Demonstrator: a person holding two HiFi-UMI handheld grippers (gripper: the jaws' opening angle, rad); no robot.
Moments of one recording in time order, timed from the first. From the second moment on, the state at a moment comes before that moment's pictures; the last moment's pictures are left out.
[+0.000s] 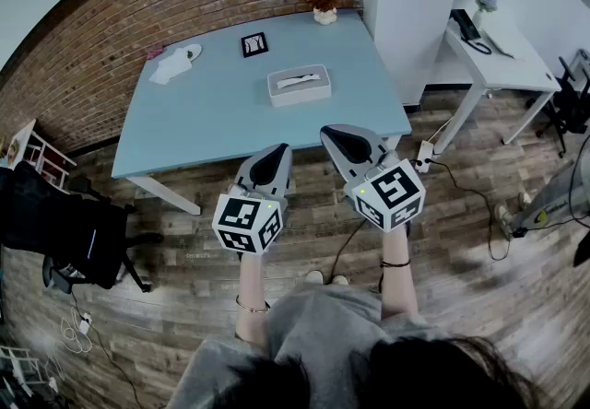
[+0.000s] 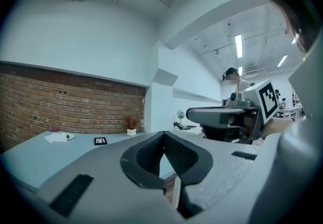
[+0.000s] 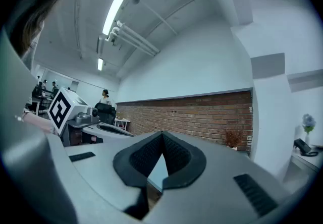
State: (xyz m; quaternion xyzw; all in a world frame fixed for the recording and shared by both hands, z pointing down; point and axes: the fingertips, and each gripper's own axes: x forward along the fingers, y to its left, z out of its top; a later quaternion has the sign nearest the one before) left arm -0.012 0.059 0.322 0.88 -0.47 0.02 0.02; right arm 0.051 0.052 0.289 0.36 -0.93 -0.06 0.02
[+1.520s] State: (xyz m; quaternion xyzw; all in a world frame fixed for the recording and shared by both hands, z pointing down) left arm -0.009 0.034 0.357 0.85 -0.51 0.04 0.06; right arm 0.062 0.011 0.323 0.32 -0.95 -0.02 0.02
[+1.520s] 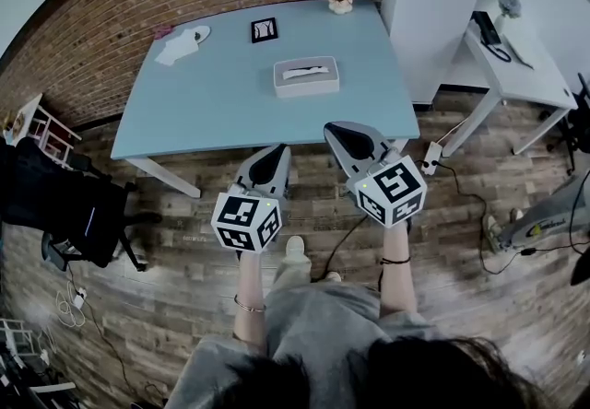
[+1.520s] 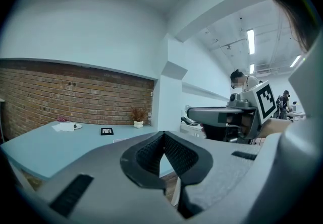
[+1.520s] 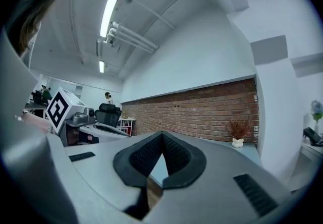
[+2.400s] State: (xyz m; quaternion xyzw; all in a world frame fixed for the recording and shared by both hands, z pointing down) left arm -0.059 -0.116 0.376 0.89 -0.44 0.04 0.08; right arm -0.003 -0.126 0.352 0.37 -0.92 0.00 0.07
